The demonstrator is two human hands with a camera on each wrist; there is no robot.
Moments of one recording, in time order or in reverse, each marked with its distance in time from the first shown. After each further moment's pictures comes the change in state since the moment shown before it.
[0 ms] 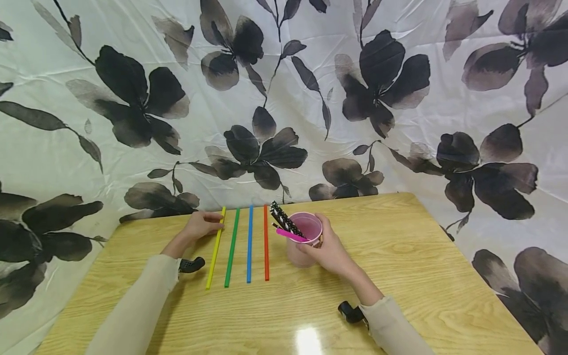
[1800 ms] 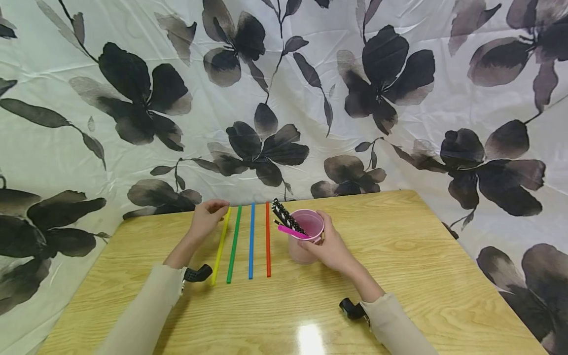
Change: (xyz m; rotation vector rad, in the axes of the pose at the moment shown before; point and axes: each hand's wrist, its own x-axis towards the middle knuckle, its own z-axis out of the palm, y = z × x) left_hand -0.046 0.046 0.021 -0.080 0.147 0.472; right_hand 0.011 0.047 0.005 0.007 0.007 0.015
